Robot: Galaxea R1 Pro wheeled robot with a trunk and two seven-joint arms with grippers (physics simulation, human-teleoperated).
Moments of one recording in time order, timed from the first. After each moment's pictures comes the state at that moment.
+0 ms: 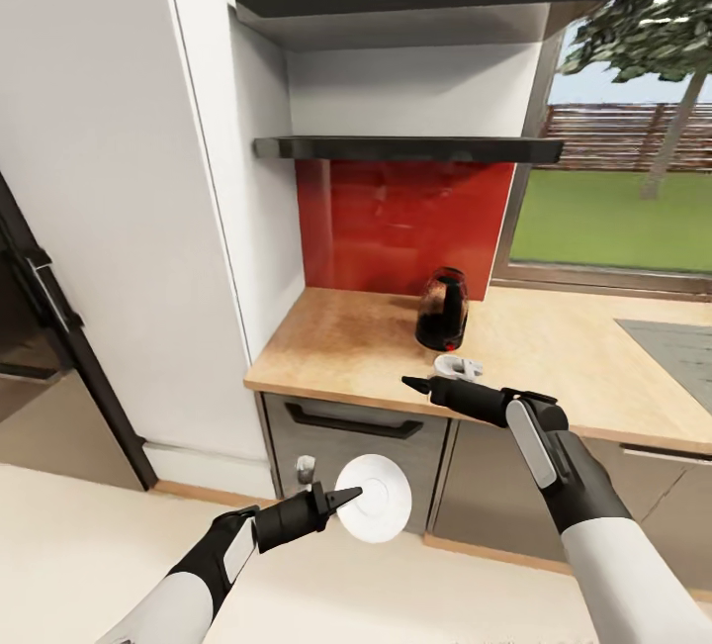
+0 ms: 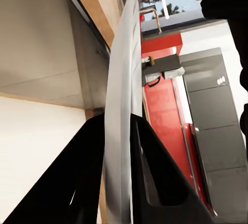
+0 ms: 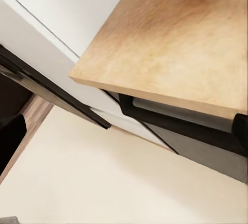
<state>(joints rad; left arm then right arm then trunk) -0.64 -0.14 0.40 -0.35 0.00 0.54 -1.21 -0.68 -0.08 0.02 -1.10 -0.43 0.75 0.49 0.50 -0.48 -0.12</state>
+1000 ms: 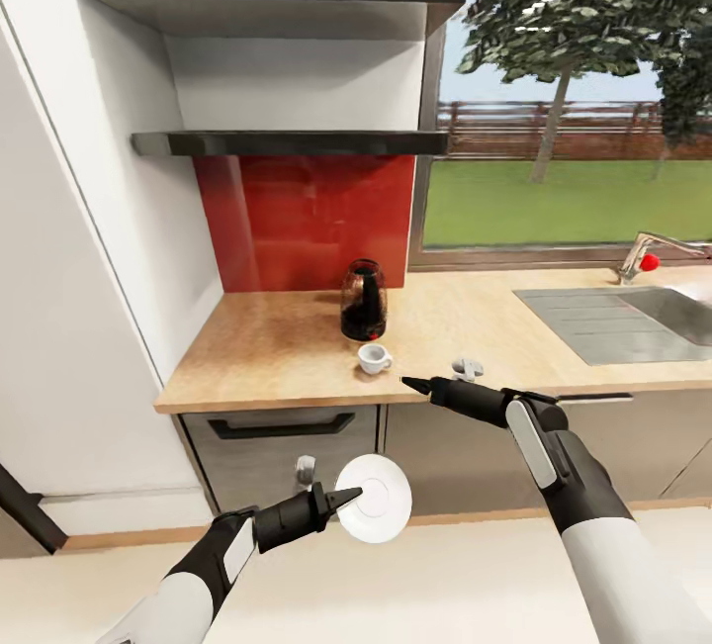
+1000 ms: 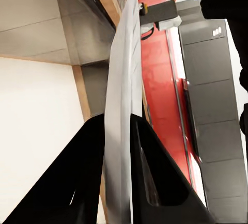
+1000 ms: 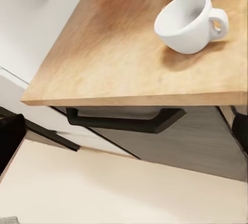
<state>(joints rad) -0.64 -0.14 0.40 -0.35 0.00 0.54 -1.21 -0.68 -0.08 0.02 -1.10 -0.43 0.75 0.48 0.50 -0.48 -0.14</state>
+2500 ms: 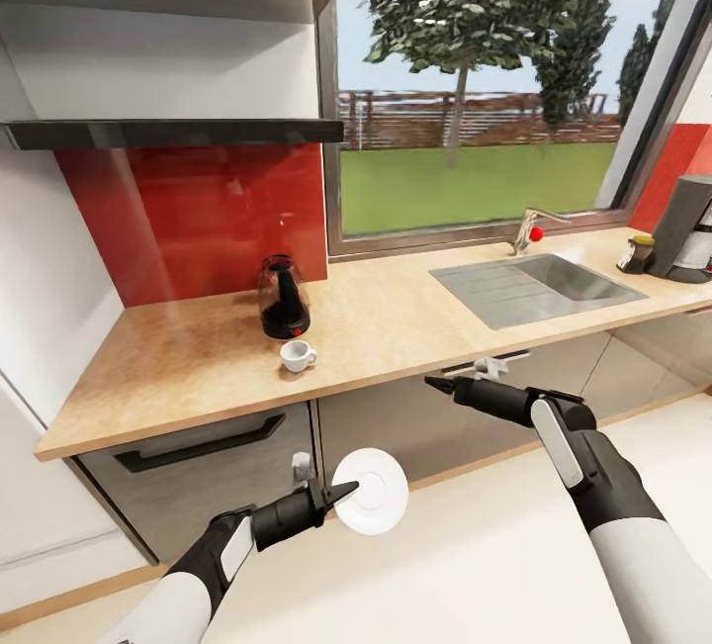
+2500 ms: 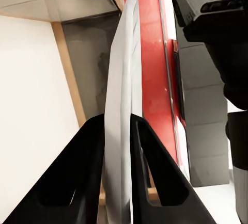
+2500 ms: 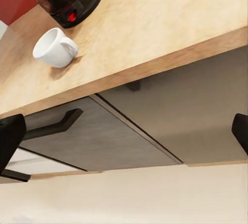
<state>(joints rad) -0.64 -0.13 0.40 -0.35 0.05 0.54 -1.22 -0.68 -0.17 0.02 -1.10 -0.44 0.75 0.48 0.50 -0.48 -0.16</state>
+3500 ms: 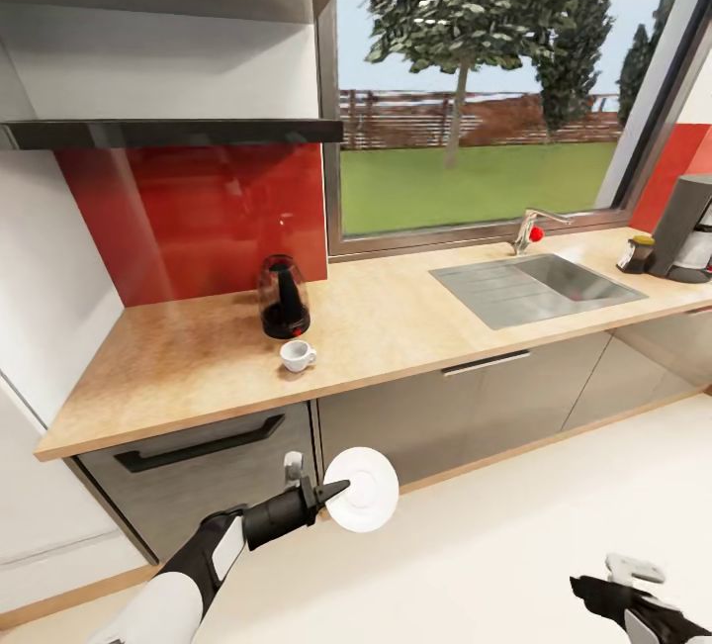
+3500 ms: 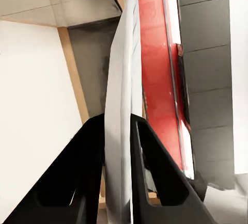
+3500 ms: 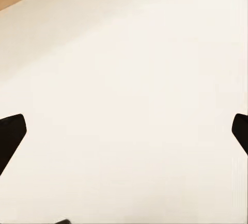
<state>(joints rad) -0.64 -0.11 0.40 -0.35 0.06 0.54 -1.21 -0.59 -0.33 0.05 -0.03 -0.27 -0.04 0.06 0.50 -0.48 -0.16</state>
